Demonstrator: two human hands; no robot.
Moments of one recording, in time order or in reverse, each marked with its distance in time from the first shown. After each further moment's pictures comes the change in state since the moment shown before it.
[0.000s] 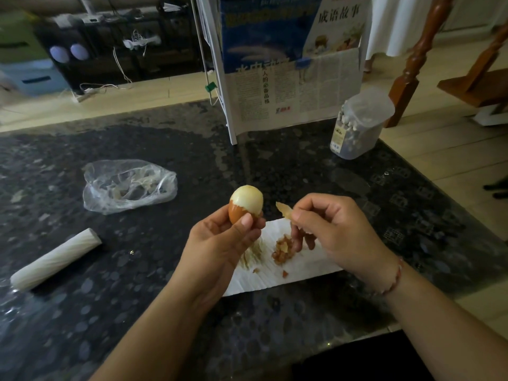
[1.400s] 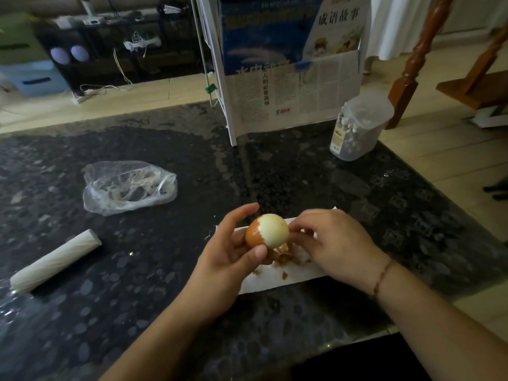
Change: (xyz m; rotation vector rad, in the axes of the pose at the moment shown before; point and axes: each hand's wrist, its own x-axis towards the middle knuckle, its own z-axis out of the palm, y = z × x) left_hand -0.012 -0.019 -0.012 0.384 -0.246 0.204; right_hand 0.000 0.012 -0.001 -0.781 -0.081 -0.010
